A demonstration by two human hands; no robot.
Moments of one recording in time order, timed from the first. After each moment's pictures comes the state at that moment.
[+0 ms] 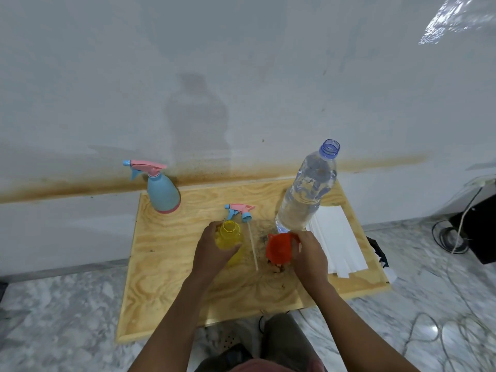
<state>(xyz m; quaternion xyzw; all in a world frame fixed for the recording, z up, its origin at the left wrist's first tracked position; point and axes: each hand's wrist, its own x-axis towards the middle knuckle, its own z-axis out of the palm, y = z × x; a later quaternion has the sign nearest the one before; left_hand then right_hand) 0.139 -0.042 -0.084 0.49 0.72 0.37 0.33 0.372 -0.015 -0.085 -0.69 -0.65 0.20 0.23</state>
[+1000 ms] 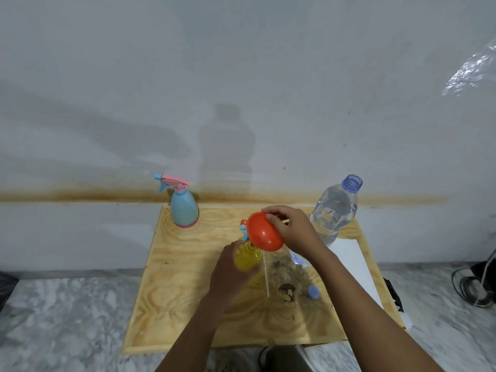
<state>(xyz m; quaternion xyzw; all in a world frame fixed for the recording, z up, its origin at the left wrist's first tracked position) 0.151 -0.047 -0.071 0.48 0.72 0.37 0.34 0.294 0.052 0.034 -0.49 -0.73 0.40 0.27</state>
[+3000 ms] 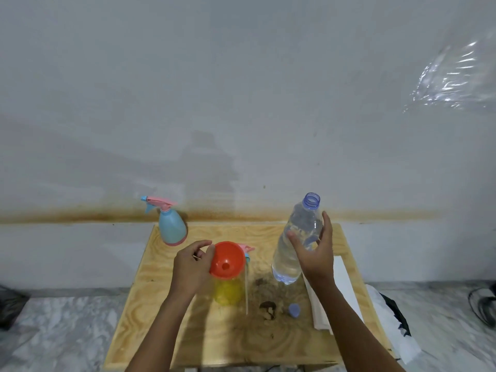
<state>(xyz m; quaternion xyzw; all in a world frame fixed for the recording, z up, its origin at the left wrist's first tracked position) 0.141 -0.037 0.010 0.38 0.73 0.49 0.28 0.390 0.050 0.012 -0.57 -0.55 0.38 0.48</state>
